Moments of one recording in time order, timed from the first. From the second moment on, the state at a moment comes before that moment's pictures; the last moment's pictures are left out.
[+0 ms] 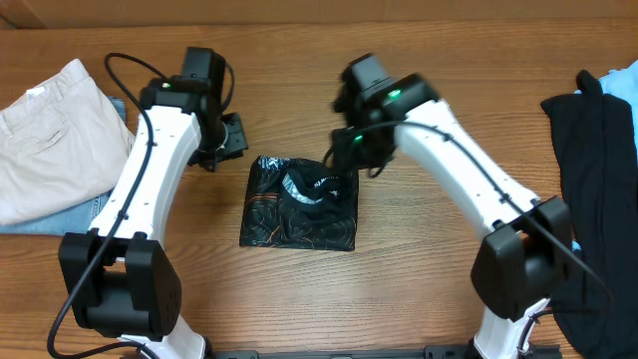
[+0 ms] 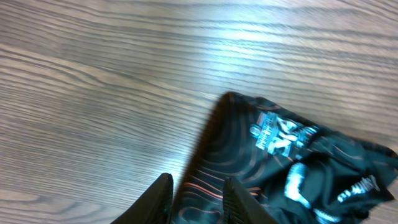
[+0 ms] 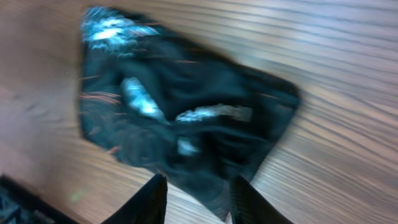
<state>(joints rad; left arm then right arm) -0.12 1.81 1.55 -1.13 0.01 -0.42 0.53 1.95 1.72 -1.13 -0.29 0.26</state>
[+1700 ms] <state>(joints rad) -0.10 2.00 1.55 -1.13 0.10 -0.33 0.53 2.17 1.80 -1.27 -0.03 0.37</state>
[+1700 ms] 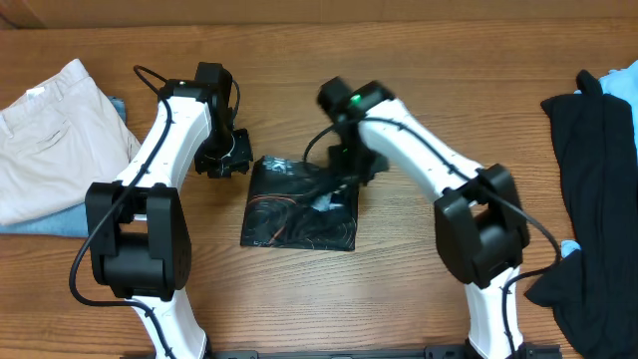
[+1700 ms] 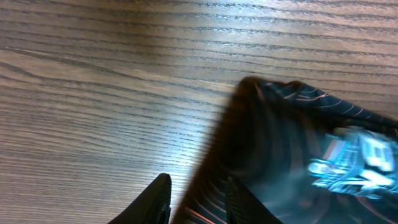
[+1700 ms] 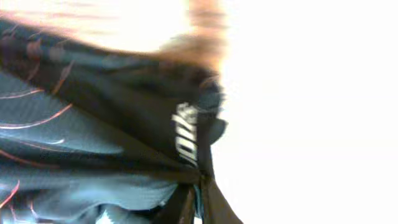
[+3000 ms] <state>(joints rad) -0.17 2.03 1.55 -1.10 0.12 -0.25 0.64 2.12 1.80 -1.29 -0.20 0.22</state>
